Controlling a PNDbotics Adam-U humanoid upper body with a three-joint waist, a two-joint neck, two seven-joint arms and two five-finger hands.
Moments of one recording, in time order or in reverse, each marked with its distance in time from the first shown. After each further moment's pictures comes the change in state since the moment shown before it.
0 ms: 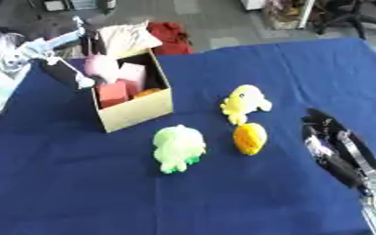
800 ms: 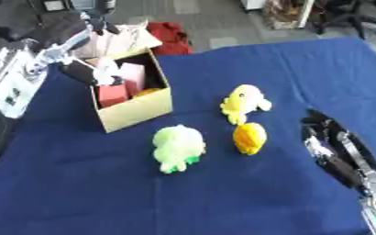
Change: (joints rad) left arm 0.083 0.038 -0.028 -0.275 0.123 -0.078 0.119; right arm 0.000 0.000 0.002 0.004 0.000 0.001 0.001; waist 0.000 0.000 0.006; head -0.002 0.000
